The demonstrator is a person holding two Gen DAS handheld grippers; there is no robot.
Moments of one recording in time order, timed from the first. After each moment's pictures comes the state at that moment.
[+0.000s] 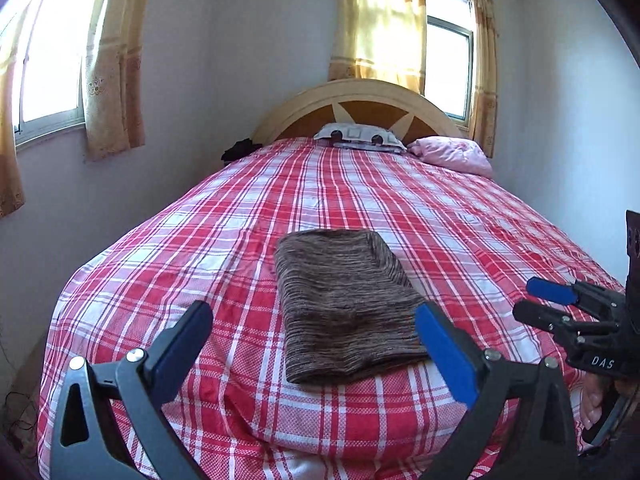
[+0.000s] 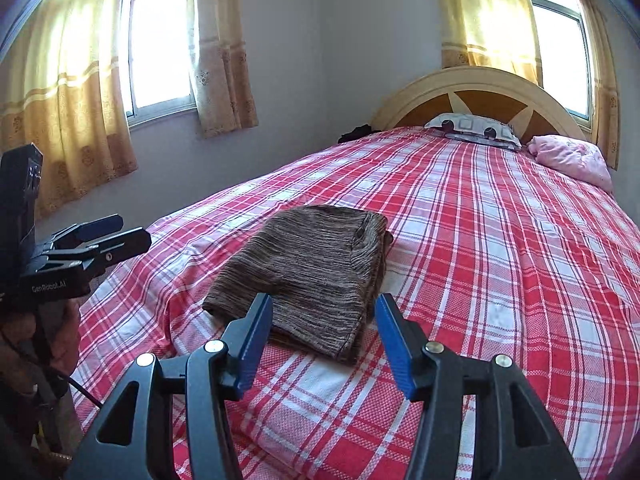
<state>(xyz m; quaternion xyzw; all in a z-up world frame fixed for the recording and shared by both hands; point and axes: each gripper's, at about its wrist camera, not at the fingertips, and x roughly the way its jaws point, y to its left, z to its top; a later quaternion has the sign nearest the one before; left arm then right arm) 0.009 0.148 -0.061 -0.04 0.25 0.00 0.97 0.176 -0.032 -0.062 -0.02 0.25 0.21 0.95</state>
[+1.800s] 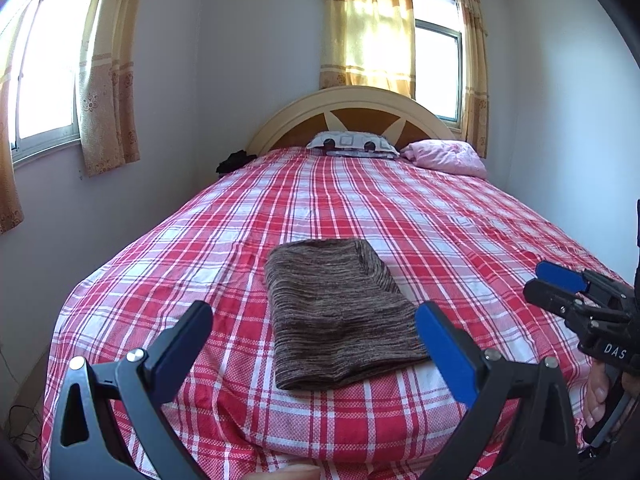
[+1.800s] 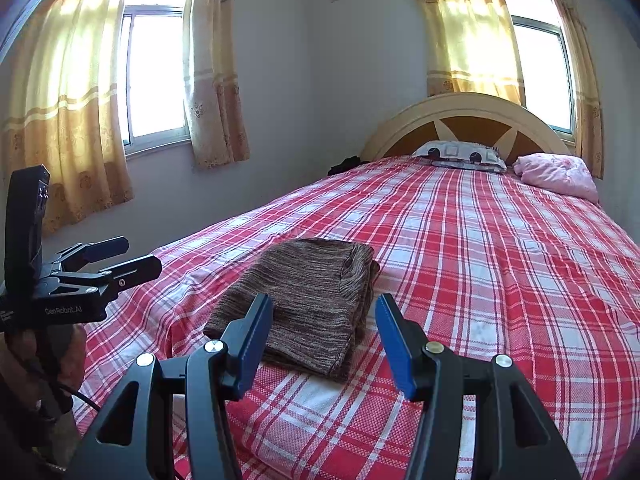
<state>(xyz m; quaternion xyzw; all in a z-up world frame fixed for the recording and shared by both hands) 0.004 0.139 -0.051 -0.02 0.23 -0.01 0.97 0.151 -0.046 -0.048 0.00 0.19 0.19 0.96</state>
